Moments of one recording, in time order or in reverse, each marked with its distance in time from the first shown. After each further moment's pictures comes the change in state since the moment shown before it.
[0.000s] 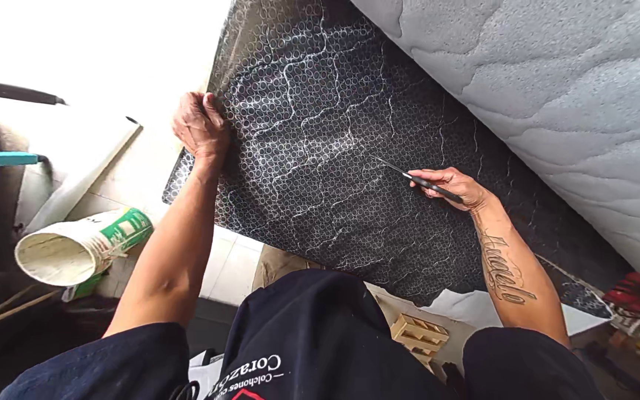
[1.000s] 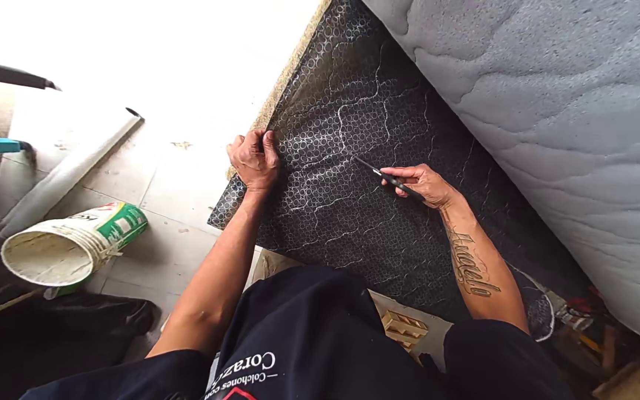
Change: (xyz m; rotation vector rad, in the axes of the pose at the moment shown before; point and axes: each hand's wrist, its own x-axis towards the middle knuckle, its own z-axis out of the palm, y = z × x) left_hand 0.003 -0.025 0.017 -0.319 0.150 0.127; right_hand 0.154 -0.091 0.087 -0.006 -0.030 -0.005
